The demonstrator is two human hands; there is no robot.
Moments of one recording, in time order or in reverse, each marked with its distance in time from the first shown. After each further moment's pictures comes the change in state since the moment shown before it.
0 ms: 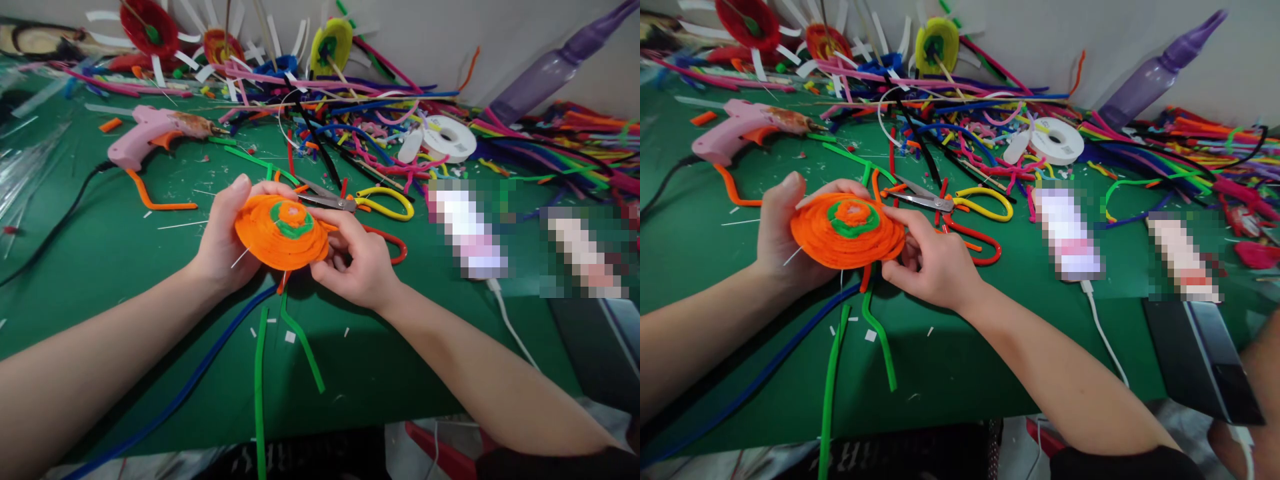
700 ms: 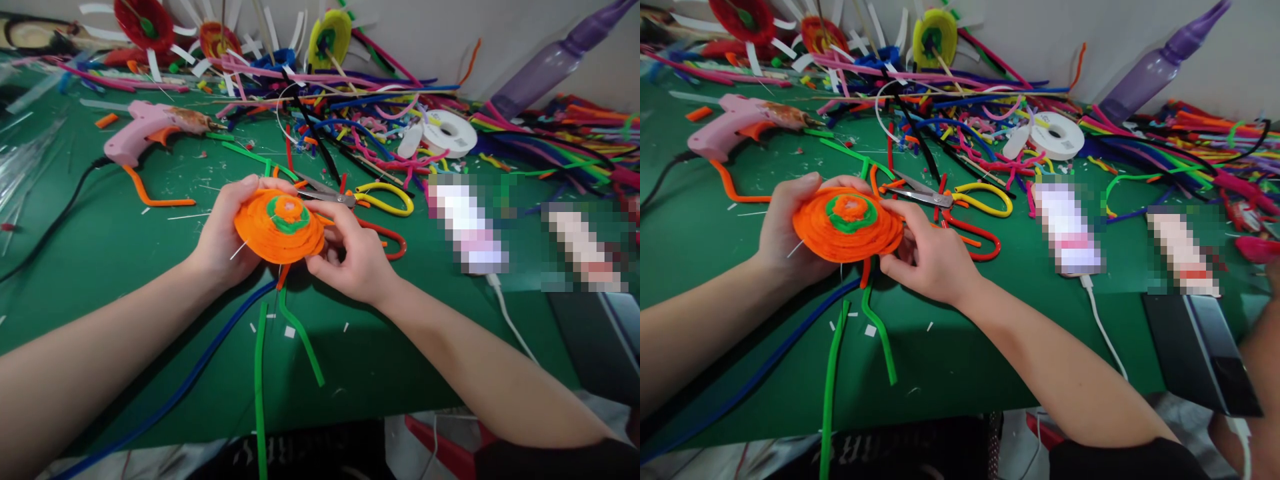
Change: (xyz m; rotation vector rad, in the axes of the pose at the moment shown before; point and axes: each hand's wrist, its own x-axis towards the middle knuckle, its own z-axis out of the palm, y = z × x) left_hand 0.003 -0.004 -0.002 -0.022 0.080 -0.012; right_hand 0.002 -0.001 0.000 0.021 -0.048 0.039
